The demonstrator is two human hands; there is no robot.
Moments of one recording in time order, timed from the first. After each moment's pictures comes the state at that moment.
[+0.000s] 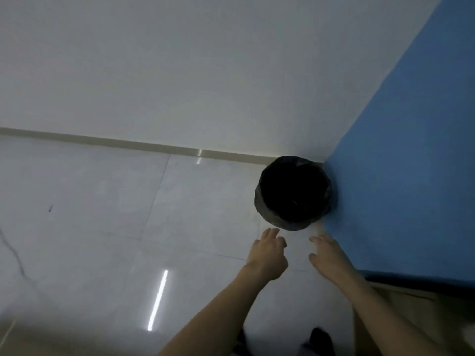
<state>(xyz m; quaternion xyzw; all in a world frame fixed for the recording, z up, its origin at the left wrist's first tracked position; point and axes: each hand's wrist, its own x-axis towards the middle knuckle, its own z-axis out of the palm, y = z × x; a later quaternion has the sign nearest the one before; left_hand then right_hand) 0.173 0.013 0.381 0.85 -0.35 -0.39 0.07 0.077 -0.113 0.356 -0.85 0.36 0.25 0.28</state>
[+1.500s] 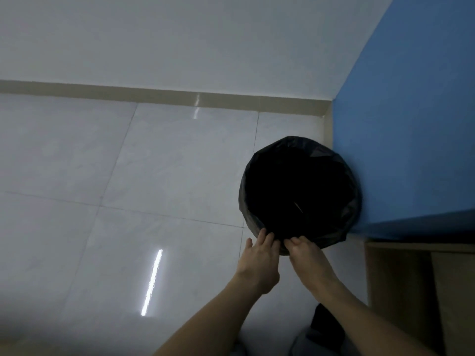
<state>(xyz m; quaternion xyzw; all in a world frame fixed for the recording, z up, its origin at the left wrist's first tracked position) 0.076 0.048 0.141 0.82 -0.43 -0.37 -0.03 -0.008 -0.056 0.079 -0.96 0.16 0.11 0.19</state>
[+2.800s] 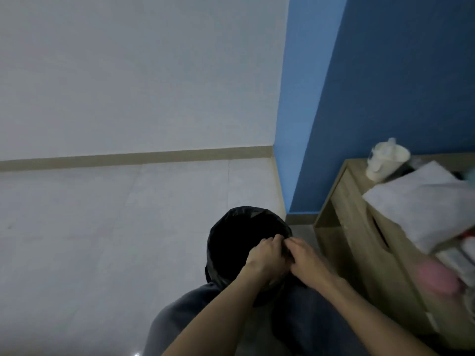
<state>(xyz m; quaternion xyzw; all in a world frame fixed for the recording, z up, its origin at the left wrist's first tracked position) -0.139 0.146 0.250 0.84 -0.44 -0.29 0.16 -0.228 0.059 0.225 -0.93 0.24 -0.01 0.27</state>
